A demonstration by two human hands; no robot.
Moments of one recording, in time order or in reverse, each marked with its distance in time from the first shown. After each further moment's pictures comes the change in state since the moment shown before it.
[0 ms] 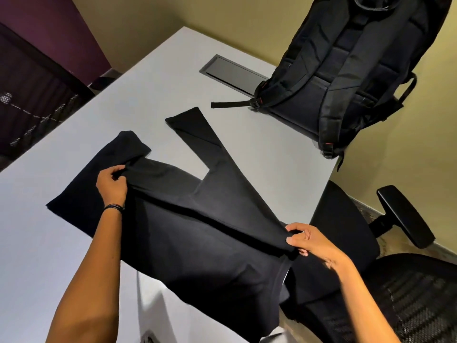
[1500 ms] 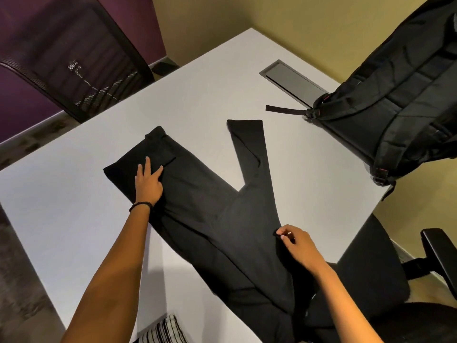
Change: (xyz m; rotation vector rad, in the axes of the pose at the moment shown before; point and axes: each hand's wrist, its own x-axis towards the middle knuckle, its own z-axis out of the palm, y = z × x) left_hand -0.005 -0.084 -0.039 0.506 -0.297 0.114; right_hand 0.053 -0.019 0.107 -0.618 0.125 -0.243
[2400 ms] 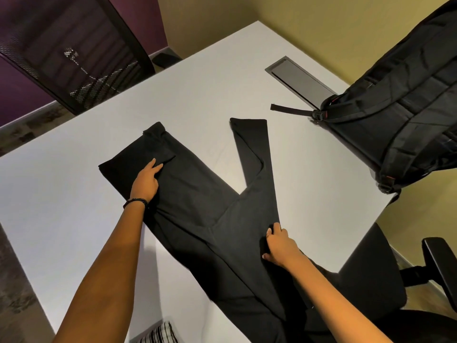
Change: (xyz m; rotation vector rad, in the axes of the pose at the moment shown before) left_hand 0.020 -0.010 0.005 -0.183 -0.058 0.013; right_hand 0.033 -0.045 0.030 -0.838 -0.317 0.033
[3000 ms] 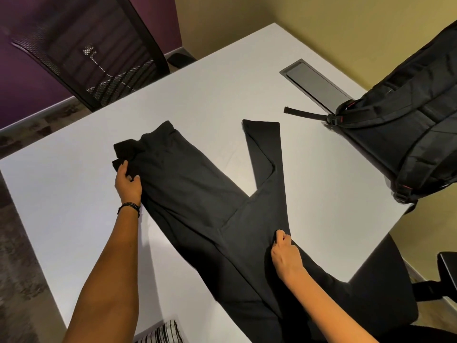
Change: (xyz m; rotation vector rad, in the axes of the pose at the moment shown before) left_hand -0.016 -0.040 -0.017 -0.643 0.481 -0.382; right_hand 0.004 -0.014 0.026 -0.225 0.137 0.028
